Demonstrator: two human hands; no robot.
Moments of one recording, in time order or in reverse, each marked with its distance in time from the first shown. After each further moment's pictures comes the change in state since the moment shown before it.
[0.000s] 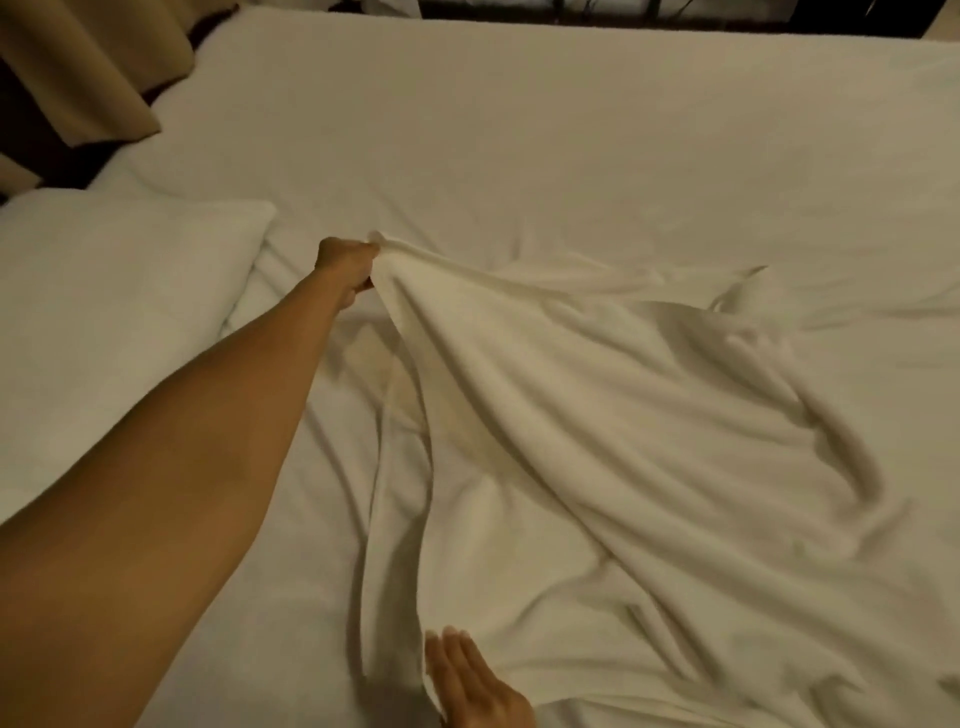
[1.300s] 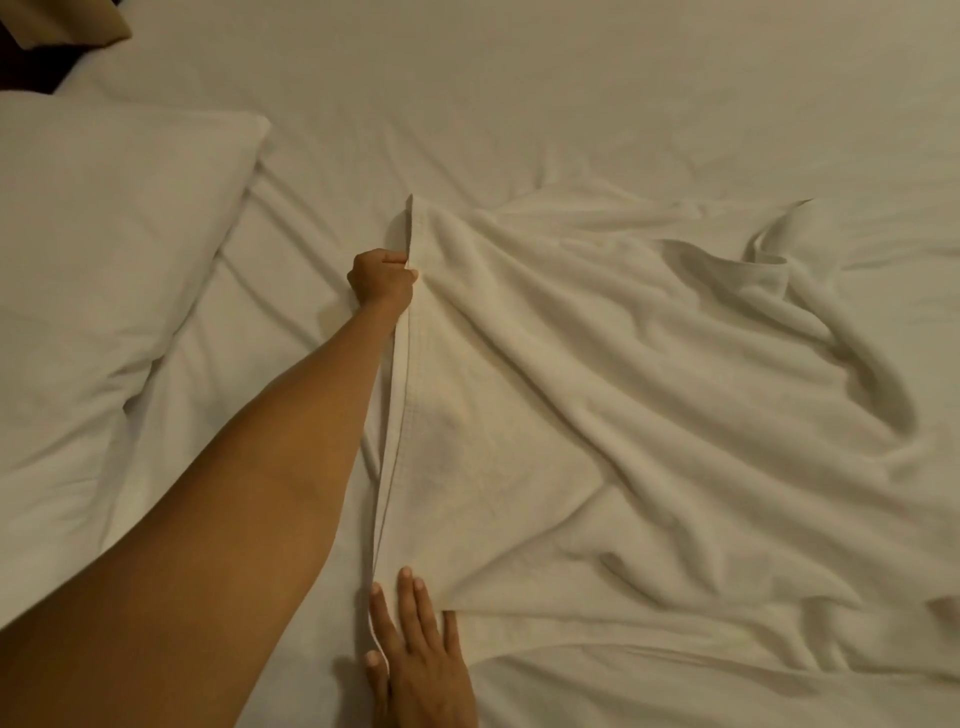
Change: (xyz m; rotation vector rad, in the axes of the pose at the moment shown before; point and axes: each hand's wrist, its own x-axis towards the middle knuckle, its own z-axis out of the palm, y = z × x) left_hand -0.007 -0.117 0.022 0.208 0.155 0.124; right_hand -0.015 -0.070 0.090 0.093 -0.501 0.376
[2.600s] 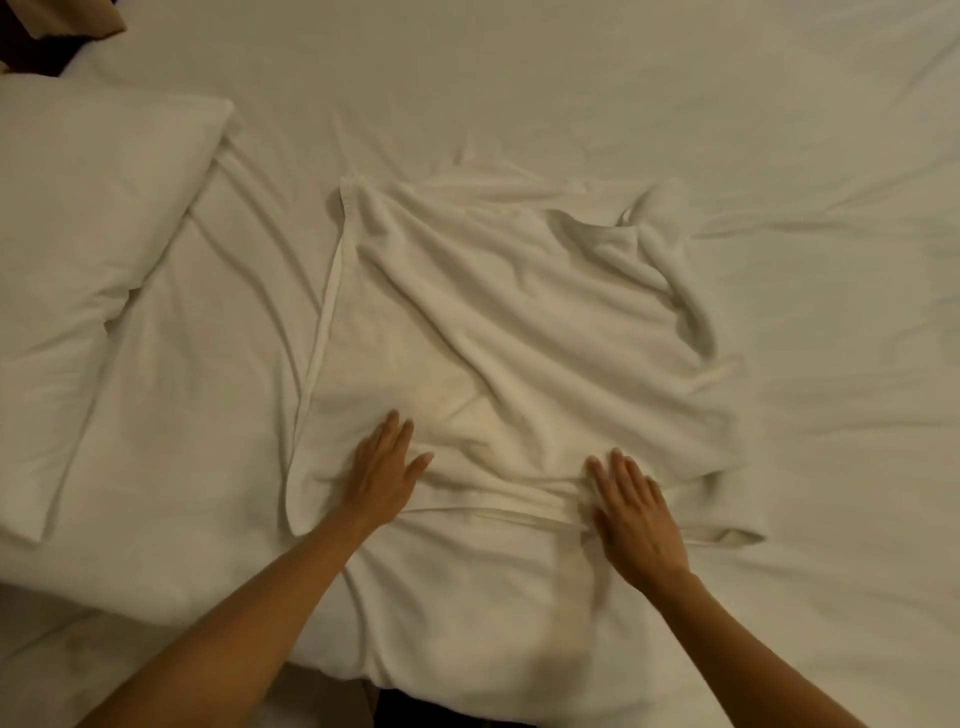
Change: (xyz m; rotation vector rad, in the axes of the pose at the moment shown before) left_hand -0.329 -0.123 0.013 0.752 -0.527 0.257; right_hand -0.128 0.293 -0.200 -0.377 0.049 0.183
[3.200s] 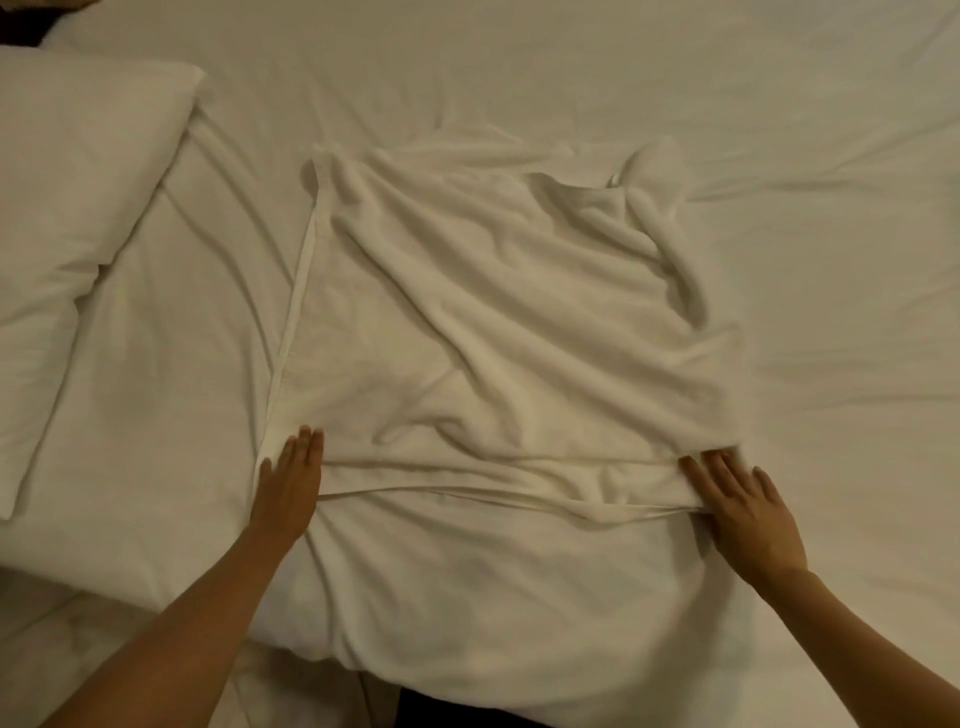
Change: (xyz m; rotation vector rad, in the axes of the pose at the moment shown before) left_hand -0.027 -0.077 0.026 0.539 0.125 -0.114; right_hand -0.019 0.146 0.010 -0.172 0.015 -0.012
